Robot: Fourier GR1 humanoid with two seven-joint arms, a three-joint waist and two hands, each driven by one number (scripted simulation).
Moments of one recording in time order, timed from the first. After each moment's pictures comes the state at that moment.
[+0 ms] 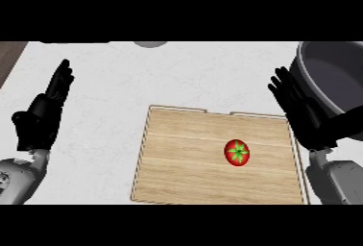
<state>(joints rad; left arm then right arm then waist) -0.27 0.59 -0.30 -1.56 0.21 0.42 0.09 -0.25 -0.34 0.13 -1.52 -0.40 -0.03 0.08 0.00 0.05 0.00</state>
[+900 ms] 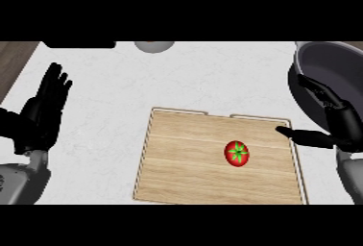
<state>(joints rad) -0.22 0.46 -0.15 -1.57 0.35 0.38 0.12 -0.25 -0.47 0.04 -1.28 -0.06 -0.05 -0.50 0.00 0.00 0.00</state>
